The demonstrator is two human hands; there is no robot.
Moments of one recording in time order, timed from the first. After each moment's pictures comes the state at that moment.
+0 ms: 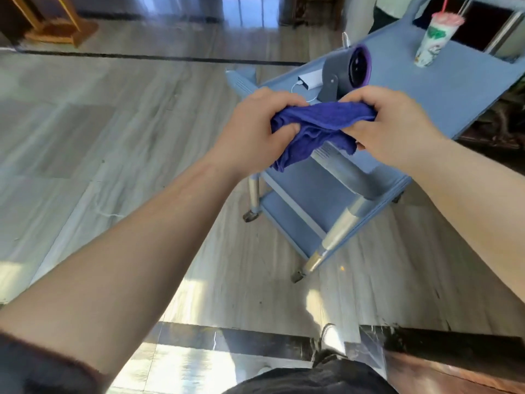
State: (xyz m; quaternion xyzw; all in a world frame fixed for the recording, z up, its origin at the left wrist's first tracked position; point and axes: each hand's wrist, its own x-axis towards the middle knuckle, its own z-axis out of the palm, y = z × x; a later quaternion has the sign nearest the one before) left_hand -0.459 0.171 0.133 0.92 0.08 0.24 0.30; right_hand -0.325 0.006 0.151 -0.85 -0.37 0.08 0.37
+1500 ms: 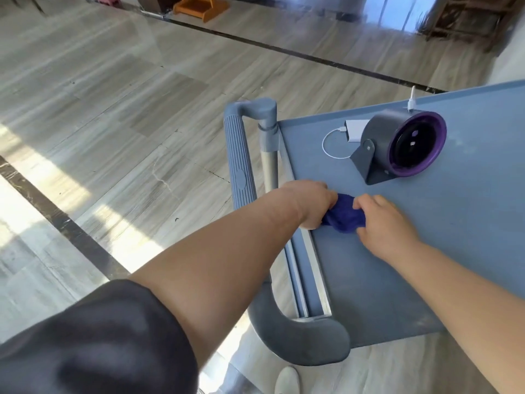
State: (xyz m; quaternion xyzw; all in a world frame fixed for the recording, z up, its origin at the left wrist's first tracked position) left_hand -0.194 0.189 0.021 0.95 0.24 -0.18 0.09; right_hand -0.055 0.072 -0.024 -0.81 -0.56 0.15 0.08
